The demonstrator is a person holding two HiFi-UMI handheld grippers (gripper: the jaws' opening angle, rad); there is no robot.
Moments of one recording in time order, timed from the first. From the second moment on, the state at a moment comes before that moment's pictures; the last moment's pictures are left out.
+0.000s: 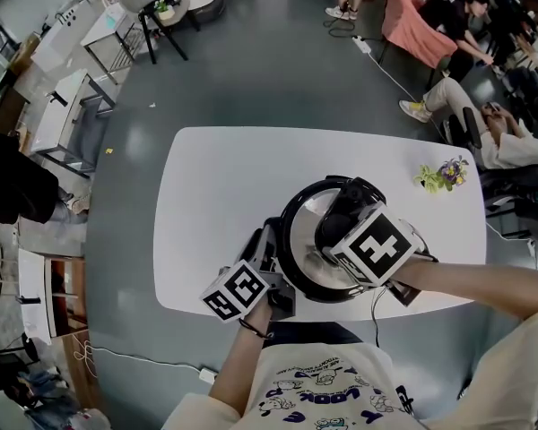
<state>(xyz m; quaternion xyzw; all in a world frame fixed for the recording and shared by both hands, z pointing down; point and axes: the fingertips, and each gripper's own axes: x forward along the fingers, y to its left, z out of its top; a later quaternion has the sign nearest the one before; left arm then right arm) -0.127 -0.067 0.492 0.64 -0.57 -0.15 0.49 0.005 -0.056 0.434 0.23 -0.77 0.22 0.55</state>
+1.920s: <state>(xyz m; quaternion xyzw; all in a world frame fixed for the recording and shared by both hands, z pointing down) -0.138 -0.068 0.493 0.67 -0.58 -0.09 0.46 0.007 -0.065 0.424 0.21 -0.77 0.22 0.57</state>
